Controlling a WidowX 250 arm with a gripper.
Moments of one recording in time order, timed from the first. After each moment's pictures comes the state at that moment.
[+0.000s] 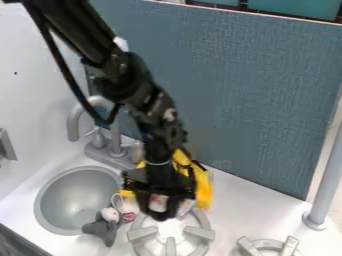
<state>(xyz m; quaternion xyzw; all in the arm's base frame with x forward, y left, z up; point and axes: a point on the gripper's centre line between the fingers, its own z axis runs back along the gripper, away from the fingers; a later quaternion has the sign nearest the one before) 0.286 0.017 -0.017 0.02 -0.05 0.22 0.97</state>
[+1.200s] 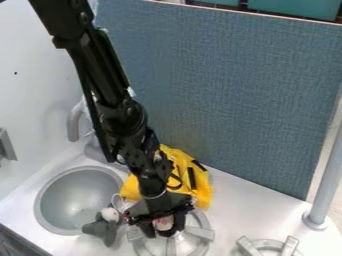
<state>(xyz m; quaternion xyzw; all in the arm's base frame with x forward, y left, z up) 0.301 0.019 -0.085 -0.05 -0.08 0.39 0.92</state>
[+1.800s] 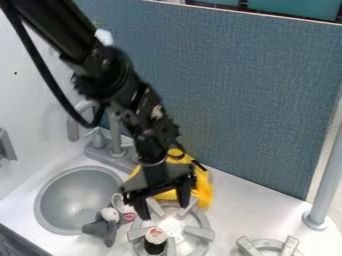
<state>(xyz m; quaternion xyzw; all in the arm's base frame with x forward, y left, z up) 0.287 0.002 -0.001 -0.04 -0.08 0.41 0.91</state>
